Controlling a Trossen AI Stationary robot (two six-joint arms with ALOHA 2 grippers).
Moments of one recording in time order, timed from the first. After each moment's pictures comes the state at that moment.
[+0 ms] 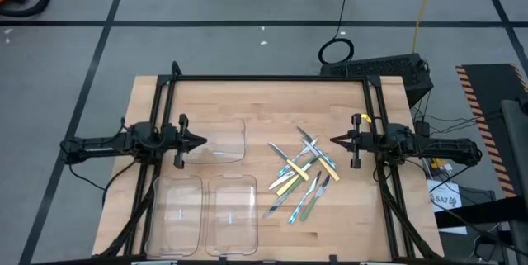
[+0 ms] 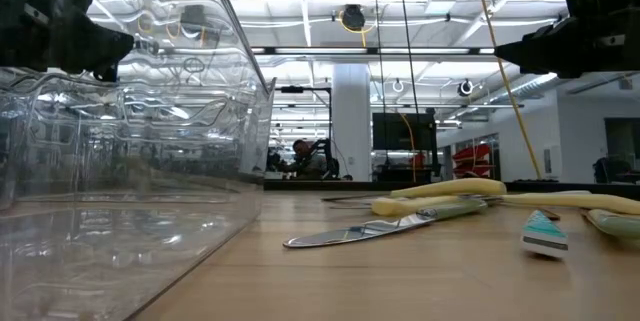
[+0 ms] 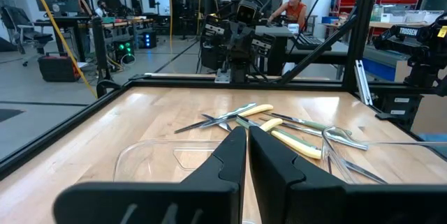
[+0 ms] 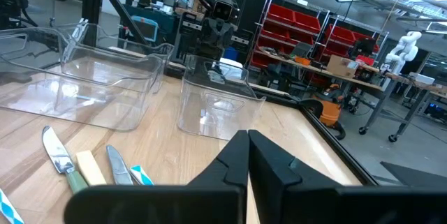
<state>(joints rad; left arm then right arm) 0.07 0.01 0.01 0.02 0.08 0.00 -0.05 0.02 0.02 0.01 0.00 -0.27</state>
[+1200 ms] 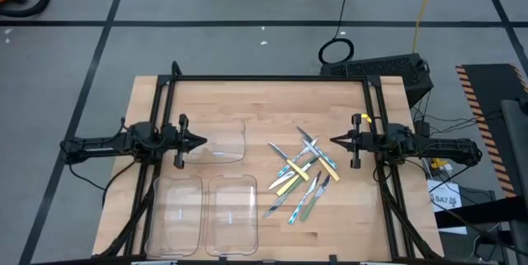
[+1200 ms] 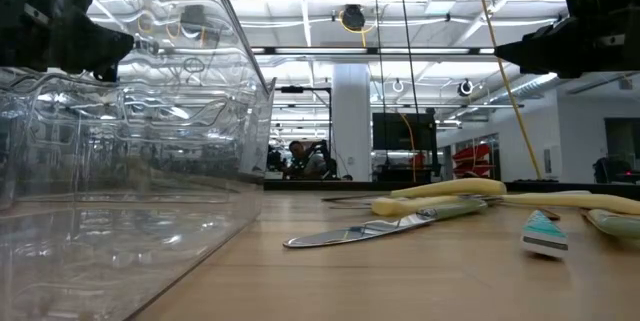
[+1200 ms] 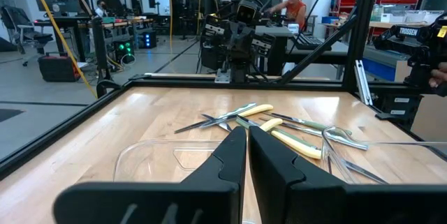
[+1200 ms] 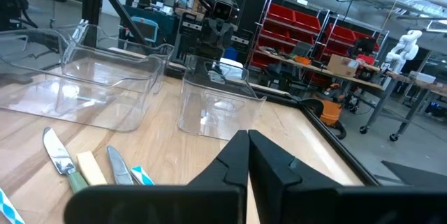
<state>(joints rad) 0.07 0.01 0.01 0.02 0.08 0.00 -0.05 0.02 0.02 0.01 0.00 -0.26</state>
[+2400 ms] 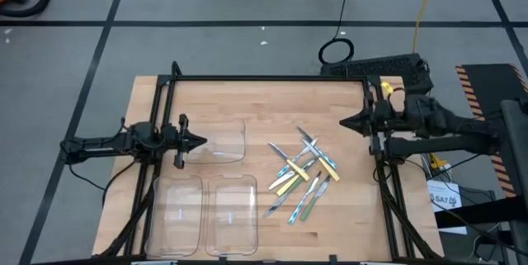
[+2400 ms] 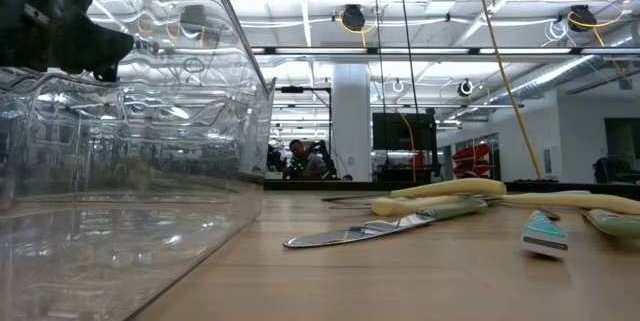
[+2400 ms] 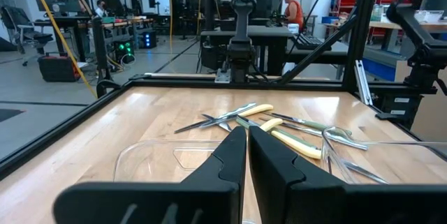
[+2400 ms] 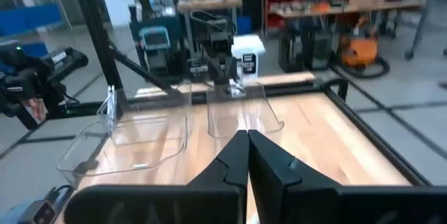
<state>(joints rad) 0.07 0.01 0.01 0.02 0.08 0.00 -0.05 0.52 0.77 -0.43 -0.01 0.11</state>
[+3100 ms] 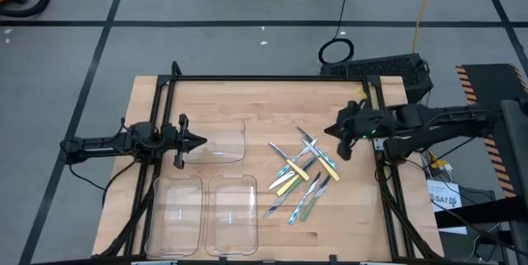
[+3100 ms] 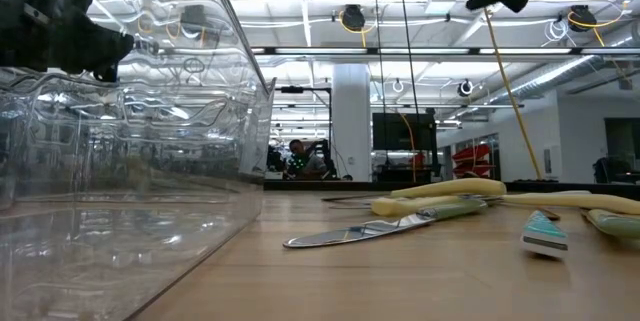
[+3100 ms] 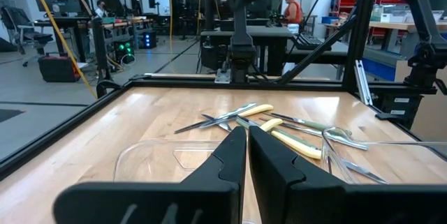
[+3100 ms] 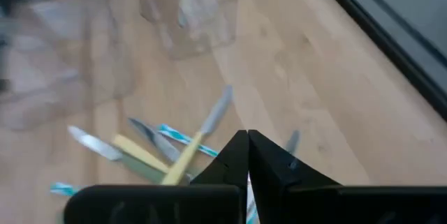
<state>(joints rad) 0.07 0.01 0.01 0.02 0.08 0.00 0.12 0.92 0.96 -0.80 0.29 0.35</state>
